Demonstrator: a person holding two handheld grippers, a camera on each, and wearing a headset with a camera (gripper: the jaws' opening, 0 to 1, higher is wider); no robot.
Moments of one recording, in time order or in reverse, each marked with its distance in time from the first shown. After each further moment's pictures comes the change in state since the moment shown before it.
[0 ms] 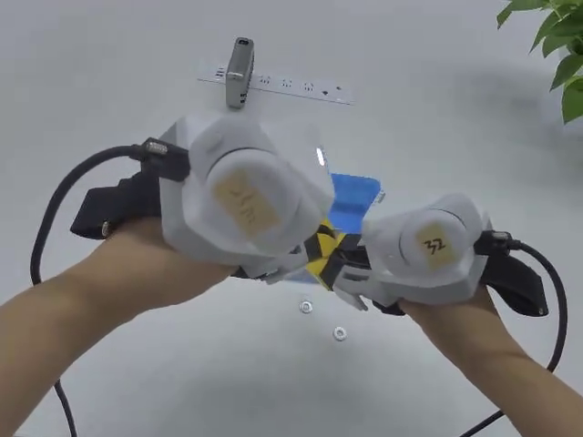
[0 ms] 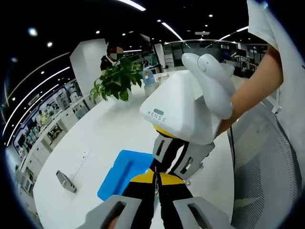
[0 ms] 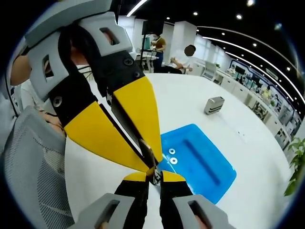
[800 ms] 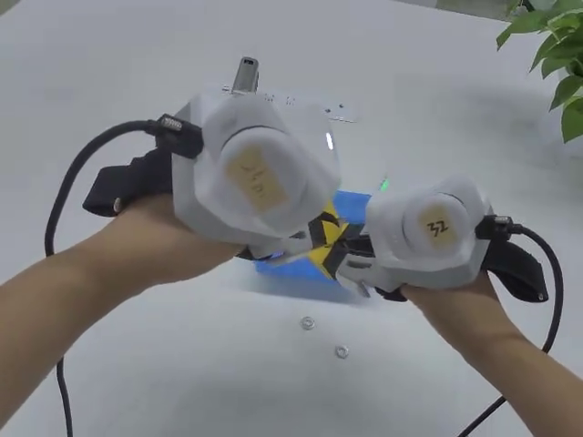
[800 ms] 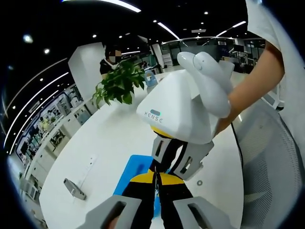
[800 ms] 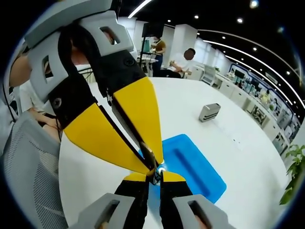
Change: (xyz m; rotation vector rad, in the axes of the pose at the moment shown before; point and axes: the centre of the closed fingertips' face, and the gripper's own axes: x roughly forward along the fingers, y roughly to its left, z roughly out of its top) left arm 0.001 0.028 0.007 0.052 0.000 0.020; right arm 0.005 -0.025 0.018 -0.019 -0.022 -0.016
